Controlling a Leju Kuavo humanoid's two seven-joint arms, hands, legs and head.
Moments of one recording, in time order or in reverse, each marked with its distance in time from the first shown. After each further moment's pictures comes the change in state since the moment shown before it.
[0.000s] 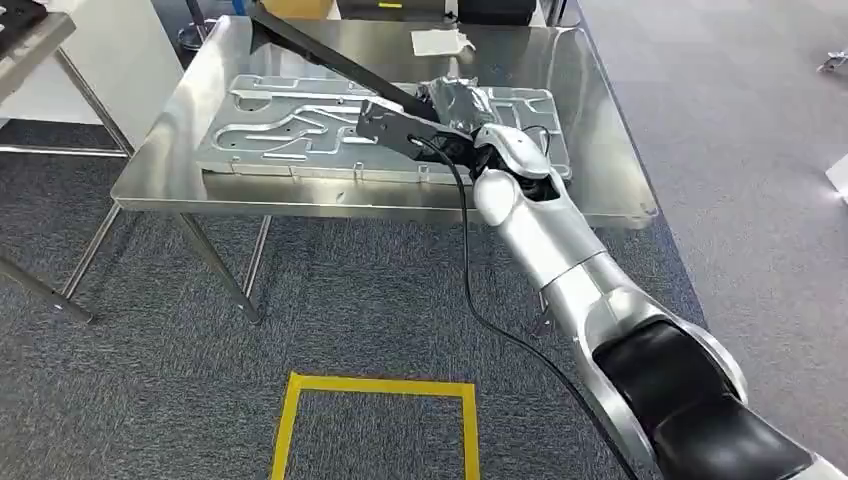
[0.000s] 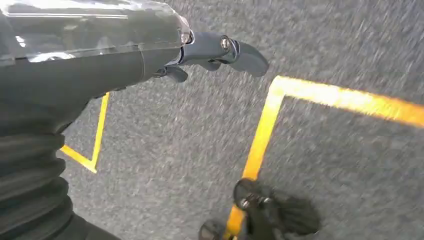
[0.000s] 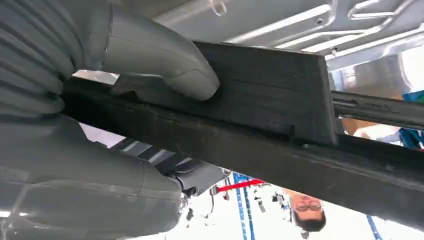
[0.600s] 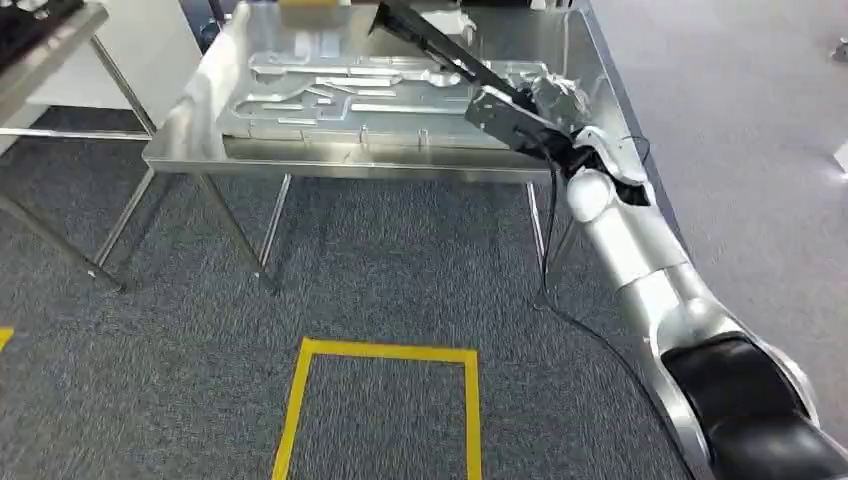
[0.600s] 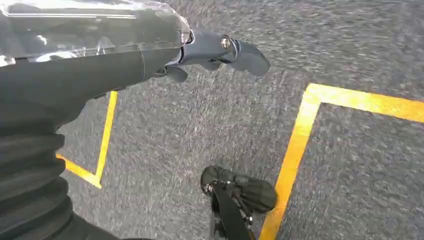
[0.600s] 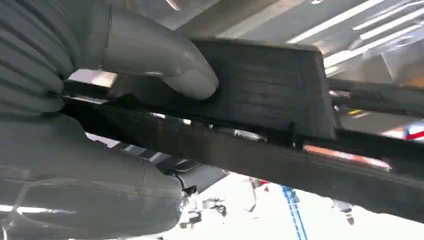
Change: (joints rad) left arm -0.001 0.008 -0.024 0.000 -0.019 -0.028 -0.046; right arm 0.053 -0.206 -0.078 -0.068 -0.084 -0.027 -0.048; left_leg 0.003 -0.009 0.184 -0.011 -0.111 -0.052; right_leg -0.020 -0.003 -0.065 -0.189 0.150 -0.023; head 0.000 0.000
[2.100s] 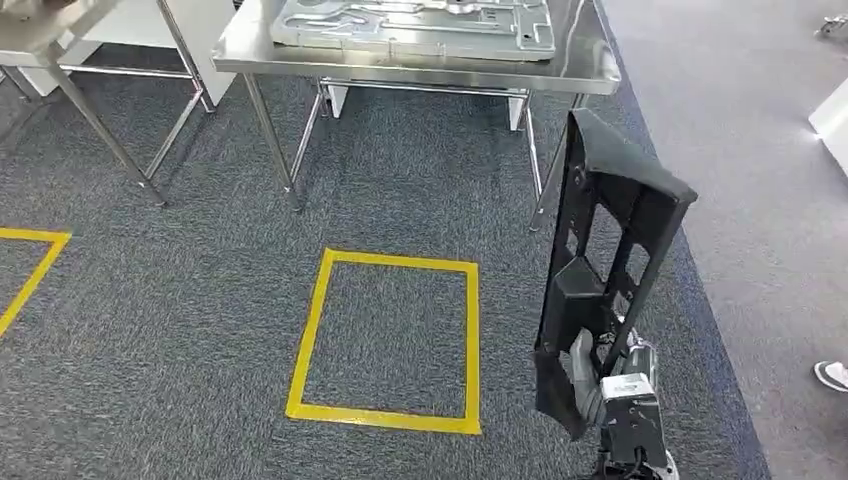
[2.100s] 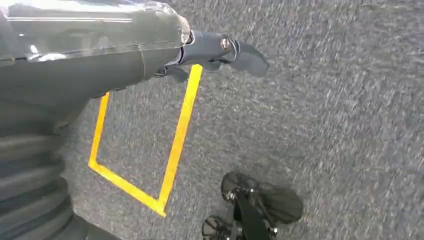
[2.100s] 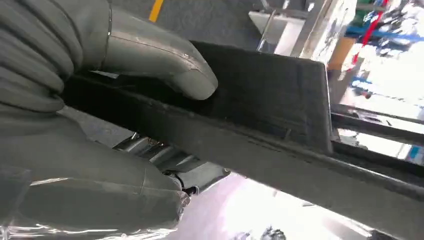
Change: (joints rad) left arm 0.017 -0.023 0.011 0.003 0.011 0.023 -0.019; right arm 1.299 0.141 -0.333 -0.992 -0.369 -0.441 -0.348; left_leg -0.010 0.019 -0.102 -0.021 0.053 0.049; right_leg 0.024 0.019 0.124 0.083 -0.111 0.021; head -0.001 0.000
